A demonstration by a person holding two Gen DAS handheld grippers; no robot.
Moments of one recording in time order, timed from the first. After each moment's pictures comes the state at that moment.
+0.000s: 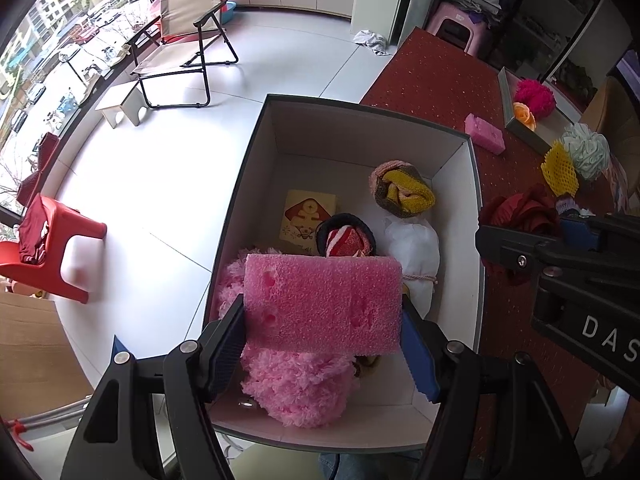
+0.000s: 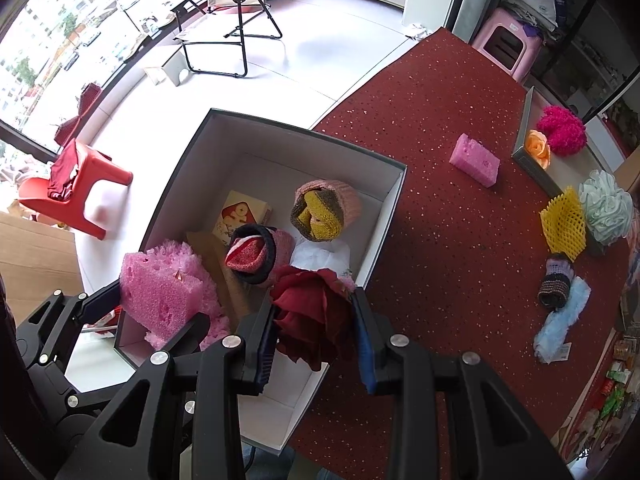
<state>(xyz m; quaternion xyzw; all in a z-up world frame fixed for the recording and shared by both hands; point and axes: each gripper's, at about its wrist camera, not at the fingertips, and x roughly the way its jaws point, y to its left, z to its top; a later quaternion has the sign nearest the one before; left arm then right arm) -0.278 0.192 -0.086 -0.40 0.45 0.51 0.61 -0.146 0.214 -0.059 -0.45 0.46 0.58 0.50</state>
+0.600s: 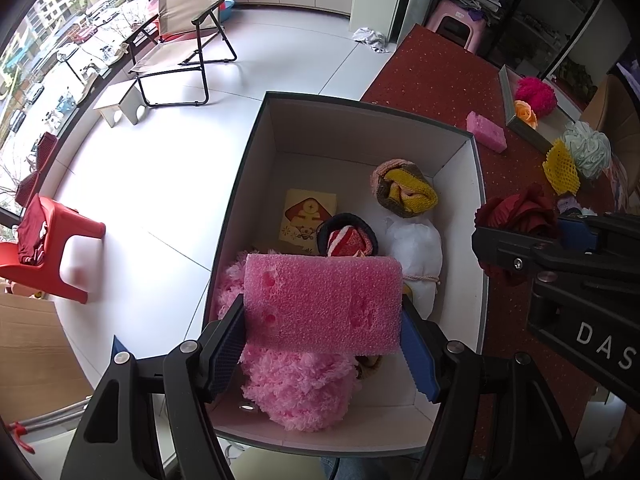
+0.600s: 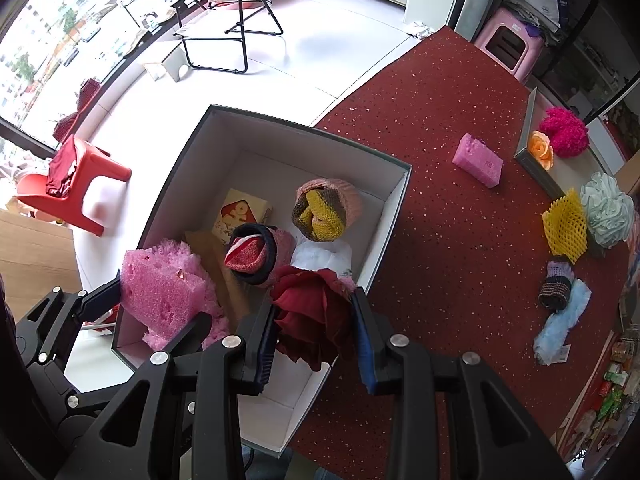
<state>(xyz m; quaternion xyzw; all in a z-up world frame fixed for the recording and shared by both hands) -0.279 0.194 -0.090 -0.40 0.45 0.51 0.61 -0.150 0.216 -0.063 -0.46 0.46 0.58 0.50</state>
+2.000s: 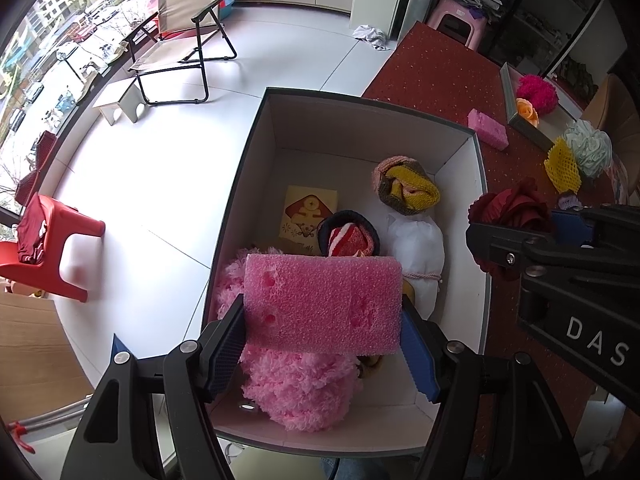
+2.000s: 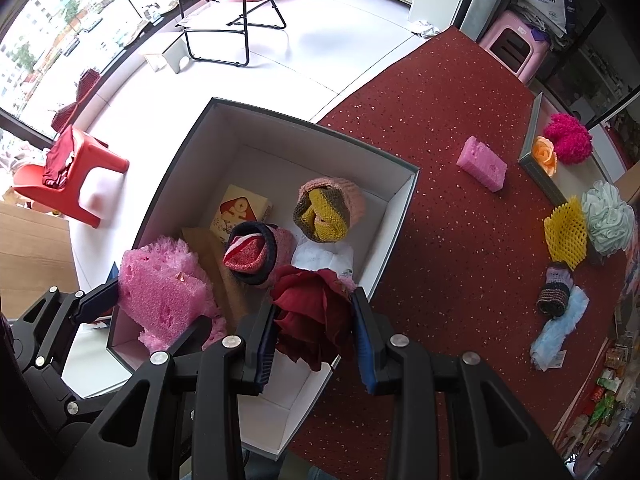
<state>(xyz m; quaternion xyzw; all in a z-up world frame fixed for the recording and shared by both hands) -0.280 0.195 -0.092 -0.40 0.46 0.50 0.61 -0.157 0.221 -0.068 -0.47 0.45 0.58 0.49</state>
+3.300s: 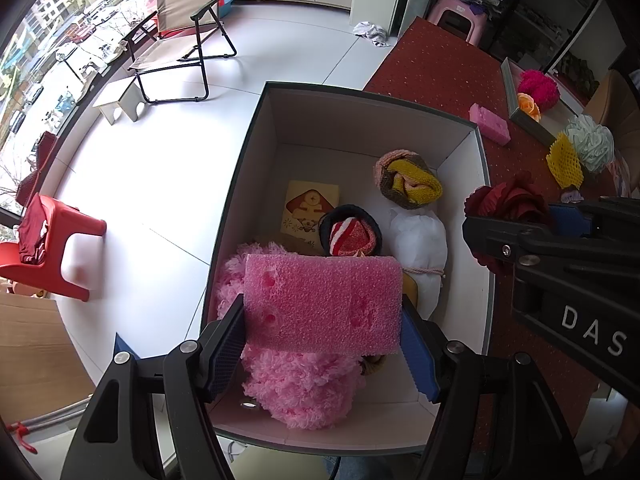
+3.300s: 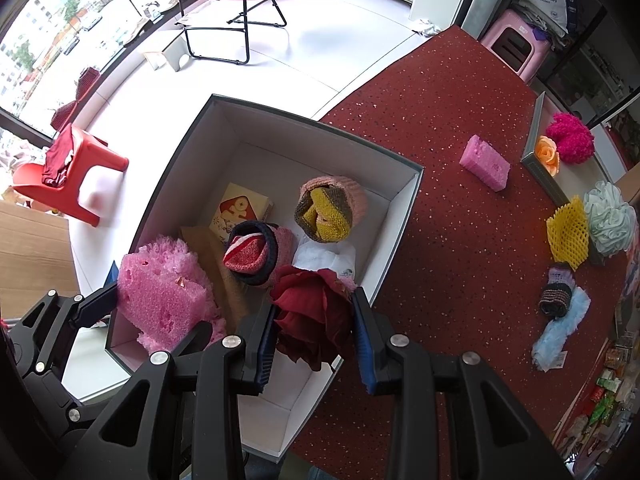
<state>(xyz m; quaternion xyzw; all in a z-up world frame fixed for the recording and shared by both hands) -0.281 0.193 -0.096 -0.40 0.46 0.50 0.61 -0.158 0.222 -0.071 -0.47 0.45 0.57 0.49</state>
